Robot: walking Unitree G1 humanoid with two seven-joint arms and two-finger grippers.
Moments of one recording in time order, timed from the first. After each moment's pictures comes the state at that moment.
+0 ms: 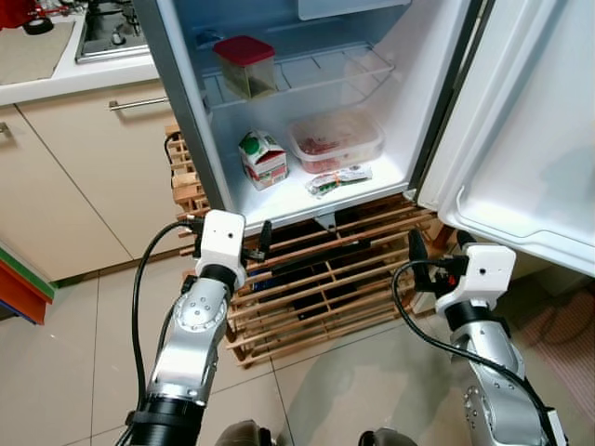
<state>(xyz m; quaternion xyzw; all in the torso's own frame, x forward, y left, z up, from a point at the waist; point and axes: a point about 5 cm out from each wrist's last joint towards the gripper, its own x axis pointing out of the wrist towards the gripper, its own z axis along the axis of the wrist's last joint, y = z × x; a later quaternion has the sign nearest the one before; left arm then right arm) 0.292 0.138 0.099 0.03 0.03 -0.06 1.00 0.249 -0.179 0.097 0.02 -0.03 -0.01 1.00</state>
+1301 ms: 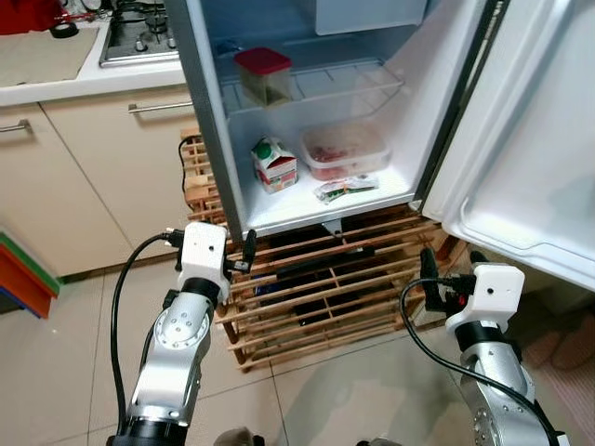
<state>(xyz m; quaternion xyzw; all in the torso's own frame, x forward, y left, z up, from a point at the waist) 0.281 0.148 0.101 0.06 0.02 -0.06 1.00 0.232 -0.186 0.086 -0.01 -0.01 -0.03 1.00</state>
